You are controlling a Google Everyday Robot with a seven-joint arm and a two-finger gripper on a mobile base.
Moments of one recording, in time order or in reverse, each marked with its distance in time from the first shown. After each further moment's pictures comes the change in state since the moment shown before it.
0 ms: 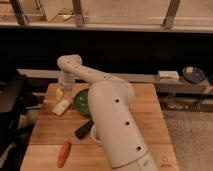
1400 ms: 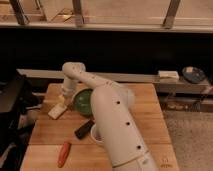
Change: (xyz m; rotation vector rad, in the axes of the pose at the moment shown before) arm 0.027 0.012 0.037 -0.151 0.030 0.033
